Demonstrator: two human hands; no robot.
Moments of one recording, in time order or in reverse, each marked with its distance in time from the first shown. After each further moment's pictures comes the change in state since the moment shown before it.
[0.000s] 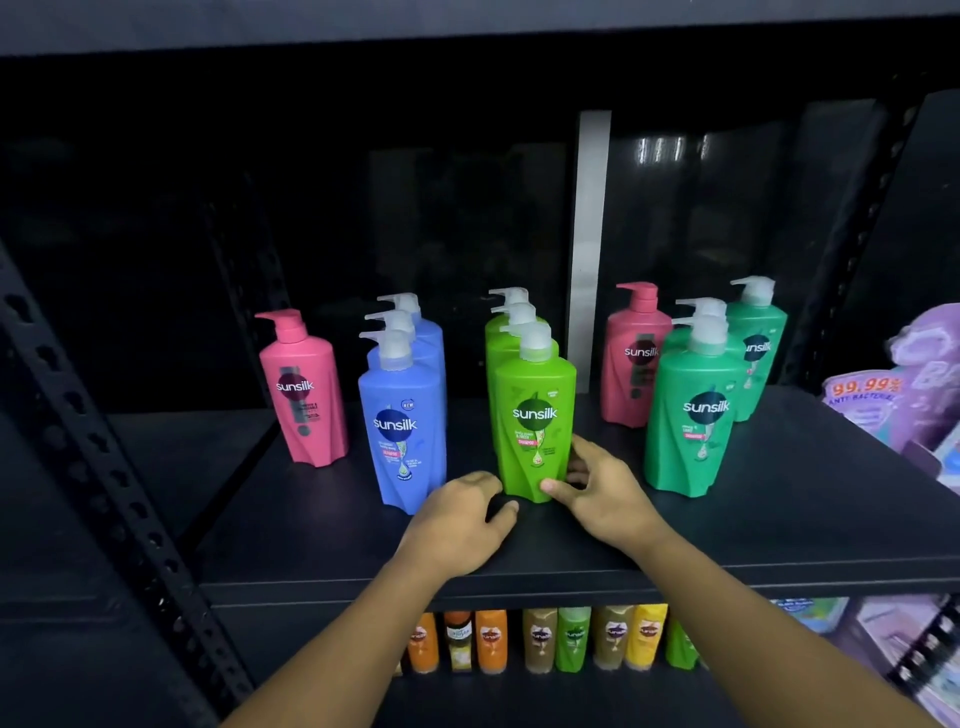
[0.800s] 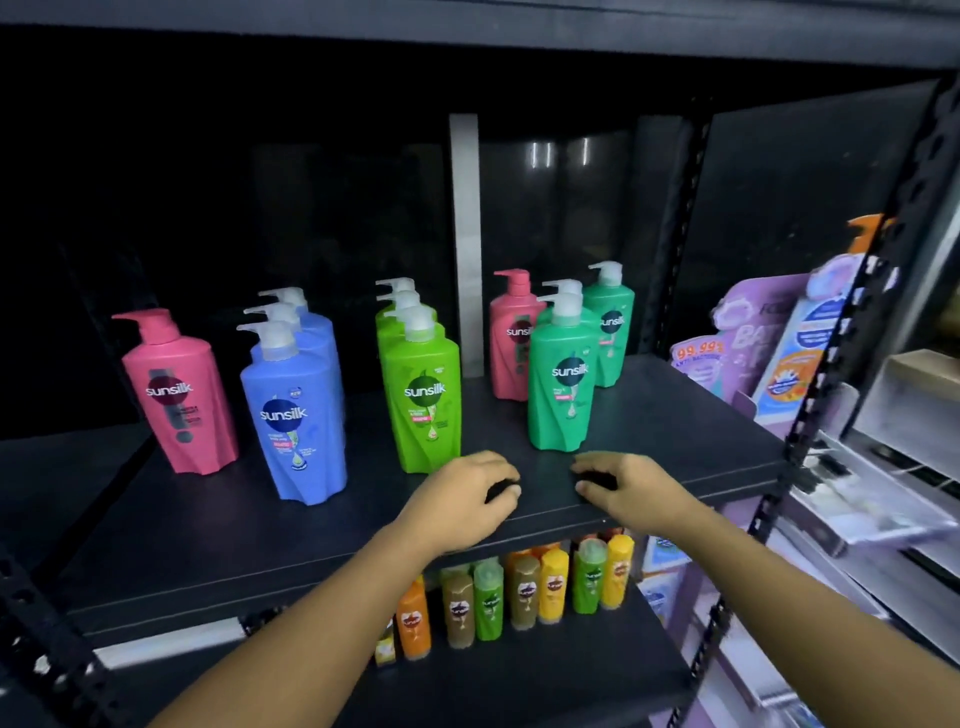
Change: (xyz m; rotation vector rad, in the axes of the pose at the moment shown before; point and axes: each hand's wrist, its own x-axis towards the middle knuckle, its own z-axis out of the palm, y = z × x) left_hand 0.005 0.101 0.025 -0.150 -0.041 0.434; right_hand -0.107 0.024 -0.129 -0.567 -0.065 0.177
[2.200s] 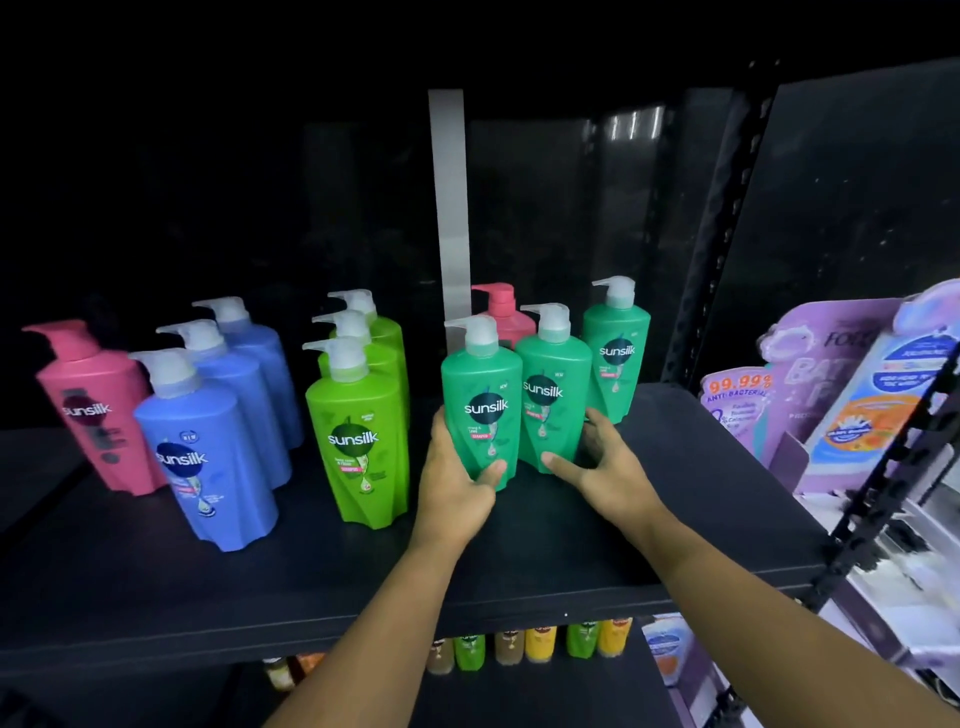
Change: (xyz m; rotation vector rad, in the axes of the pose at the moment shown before) left_hand 0.114 0.010 0.050 -0.491 0.509 -0.629; right_hand 0.124 0.072 0.001 0.751 0.097 0.104
